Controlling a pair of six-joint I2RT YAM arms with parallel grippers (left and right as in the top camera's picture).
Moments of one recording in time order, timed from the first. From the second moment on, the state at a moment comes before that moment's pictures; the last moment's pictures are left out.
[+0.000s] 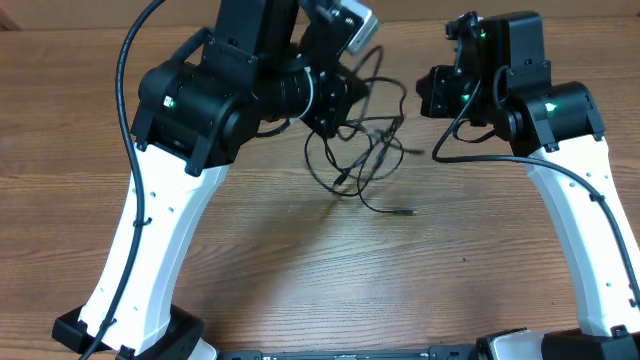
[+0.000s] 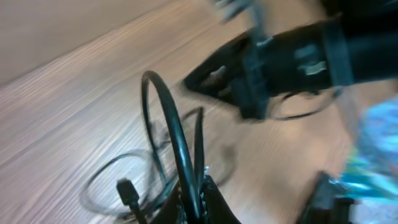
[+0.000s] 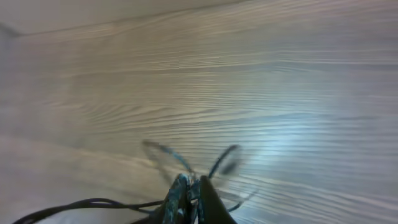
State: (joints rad) left arm -0.50 1.72 2.28 -1.29 0.40 0.01; right arm 0.22 1.55 1.67 -0.95 -0.21 0.28
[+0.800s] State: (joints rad) left arm -0.48 1.72 2.28 -1.25 0.40 0.04; right arm 0.26 1.50 1.71 -1.00 -0.56 -0.02
